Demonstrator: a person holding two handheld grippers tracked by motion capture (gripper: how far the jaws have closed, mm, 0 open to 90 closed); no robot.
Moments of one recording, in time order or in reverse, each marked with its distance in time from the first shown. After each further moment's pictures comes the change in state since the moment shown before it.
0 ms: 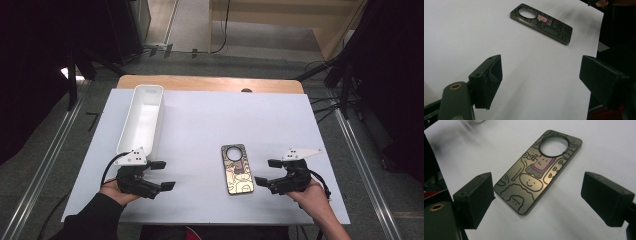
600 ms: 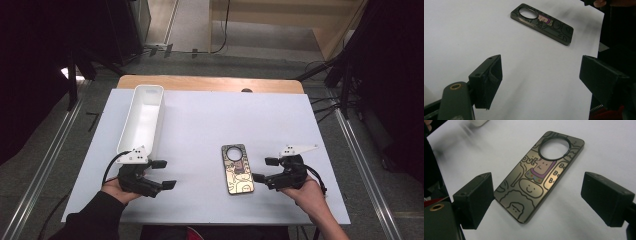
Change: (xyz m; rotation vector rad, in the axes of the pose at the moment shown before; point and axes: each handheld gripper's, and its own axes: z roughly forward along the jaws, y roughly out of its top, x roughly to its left) left arm 0.003 0.003 0.003 -0.003 -0.006 -0.006; right arm -0.006 0.007 0.011 0.004 0.022 0.046
